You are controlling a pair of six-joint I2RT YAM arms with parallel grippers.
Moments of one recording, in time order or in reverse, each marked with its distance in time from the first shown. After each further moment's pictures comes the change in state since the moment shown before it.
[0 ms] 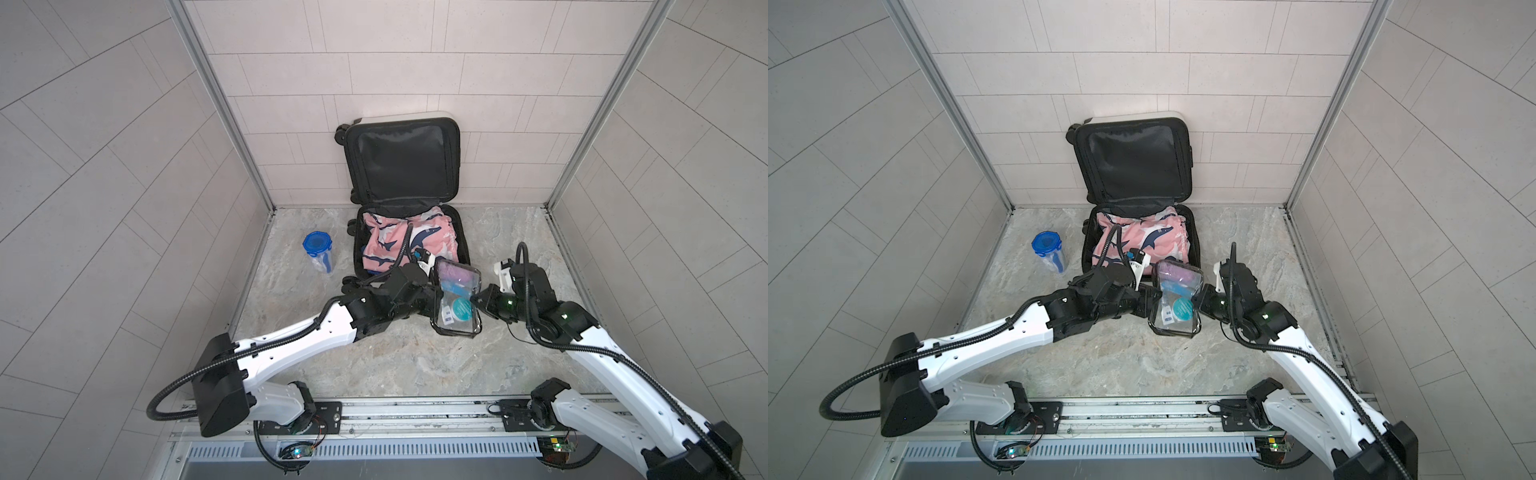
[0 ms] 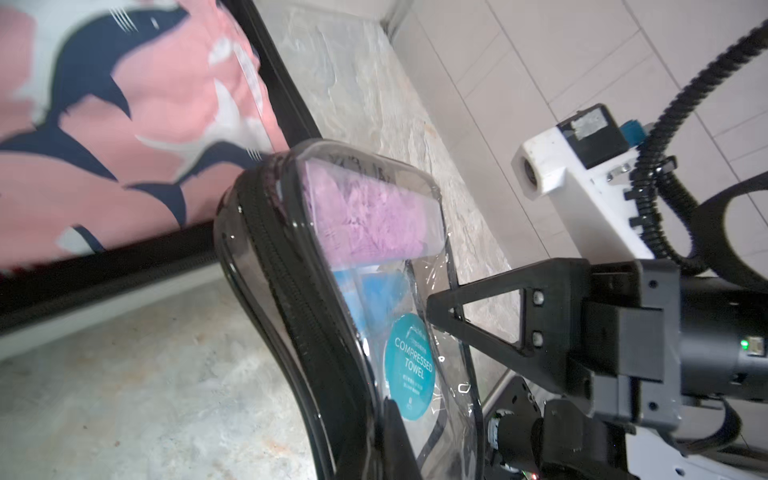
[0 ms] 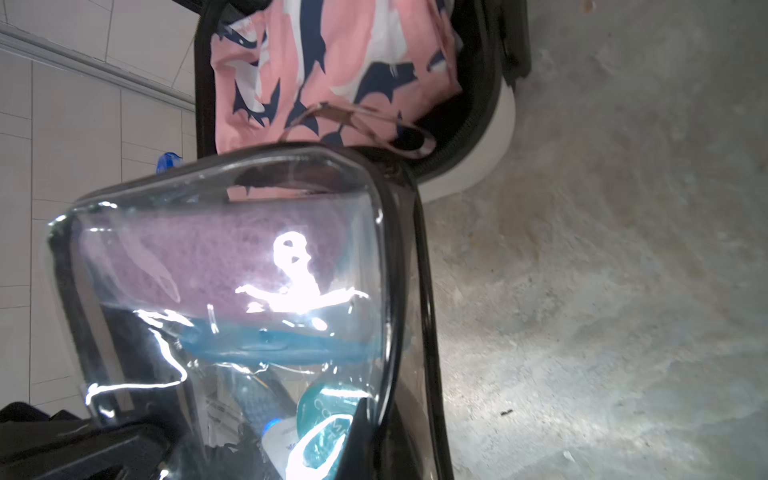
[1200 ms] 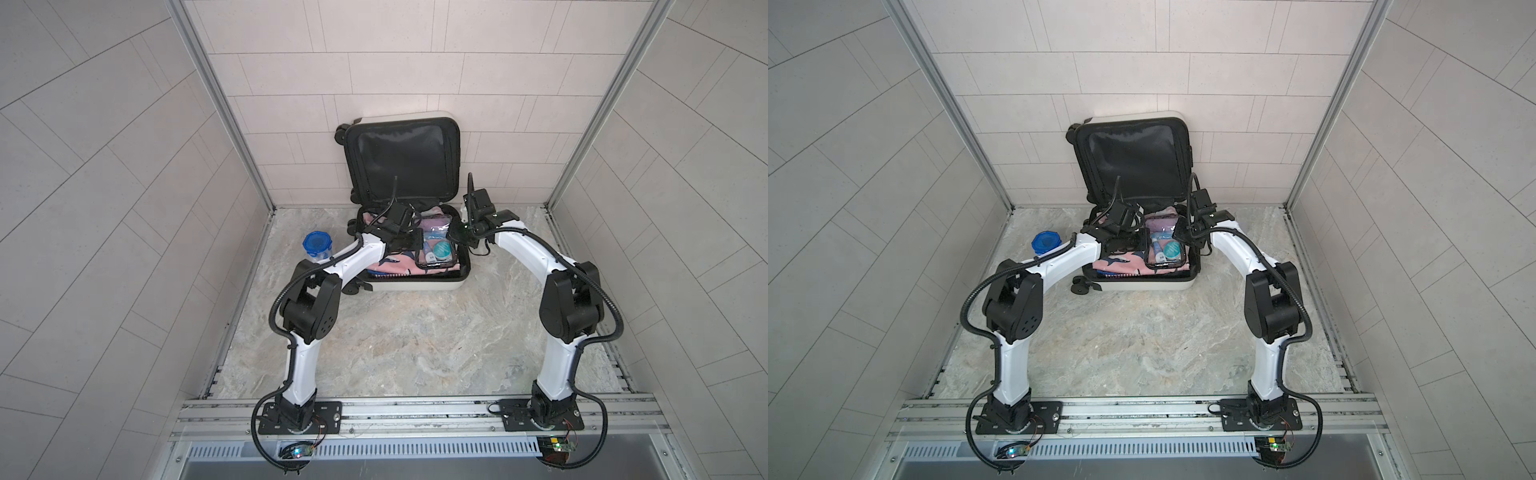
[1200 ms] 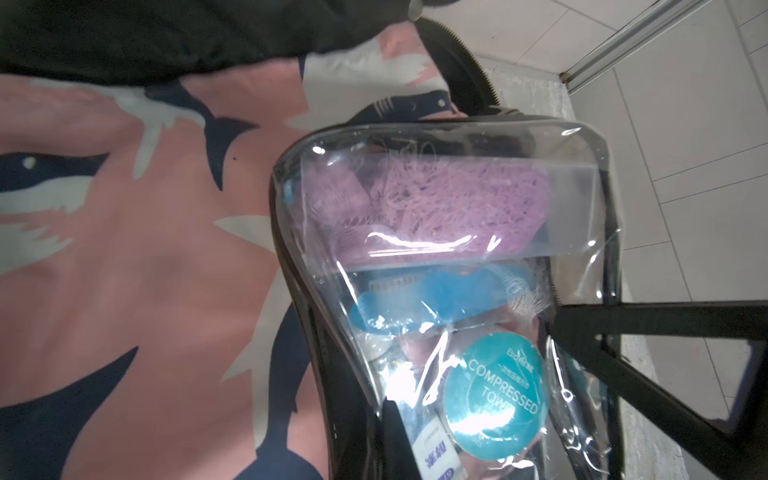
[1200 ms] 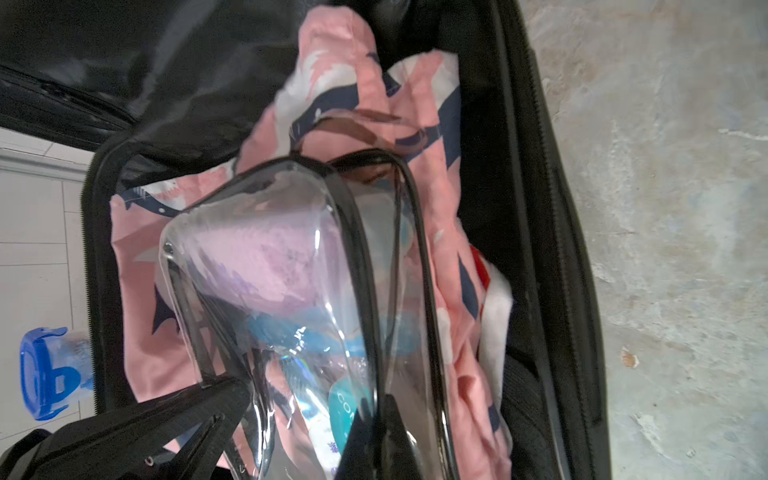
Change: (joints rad) left arm 0.437 0.720 0.539 -0.040 0.212 0.142; right arm -0.144 0.972 0.813 -0.037 0.053 -0.224
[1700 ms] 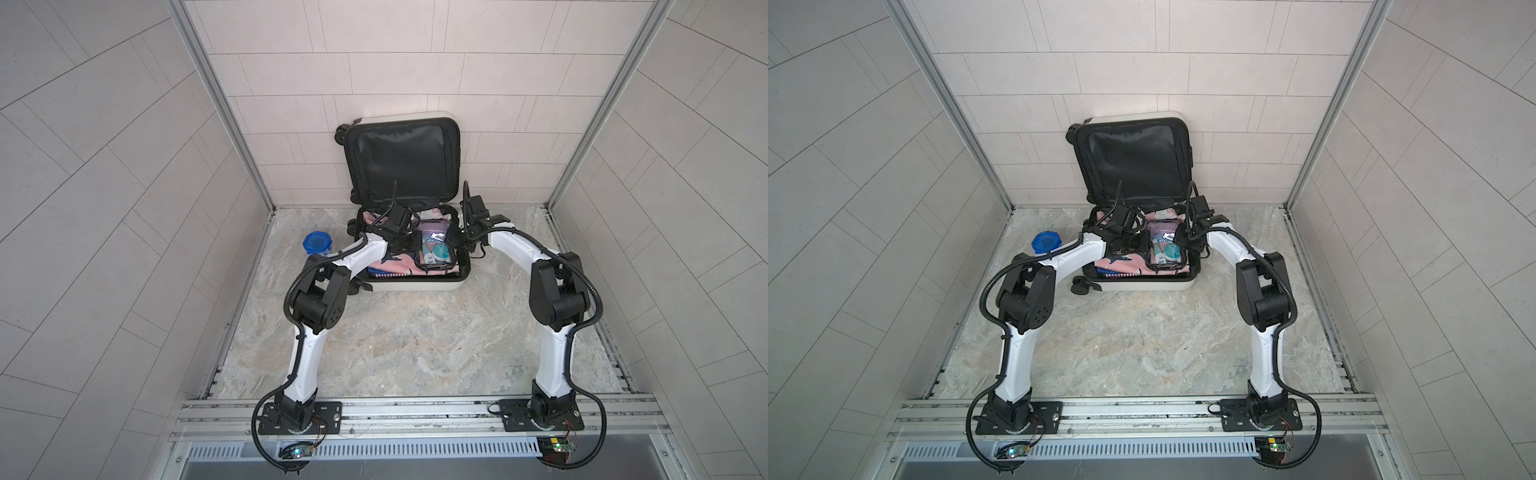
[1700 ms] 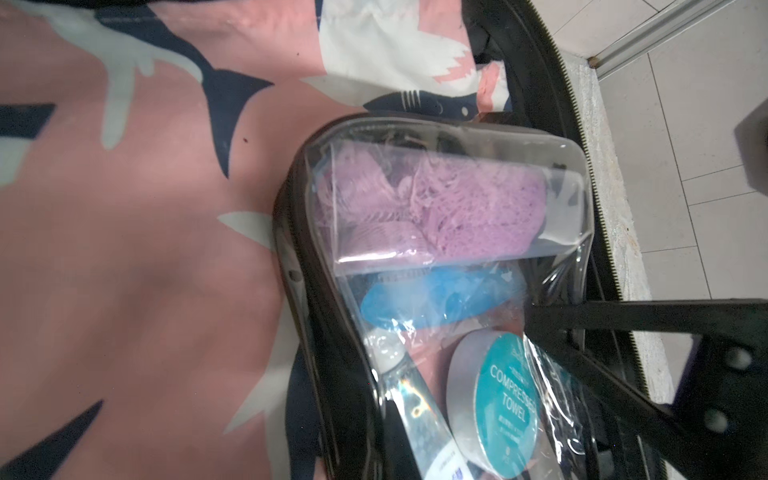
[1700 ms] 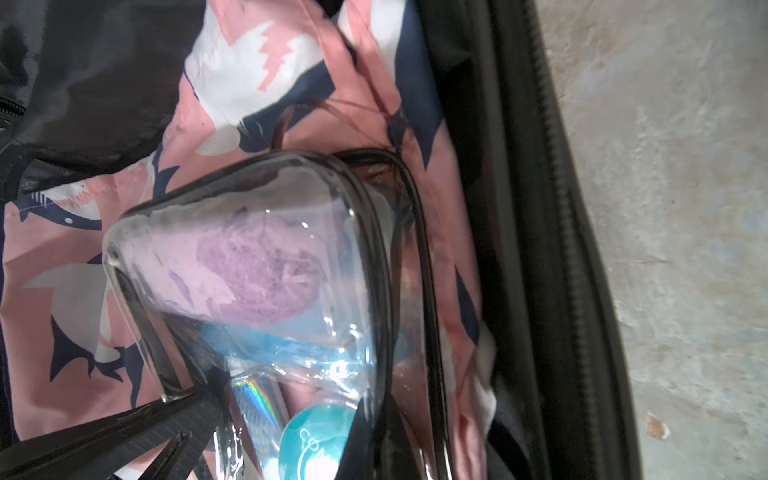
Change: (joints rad) left arm 0.027 0.102 0.053 0.026 0.050 -0.008; right arm -0.020 0.107 0.001 0.066 -0.008 -0.015
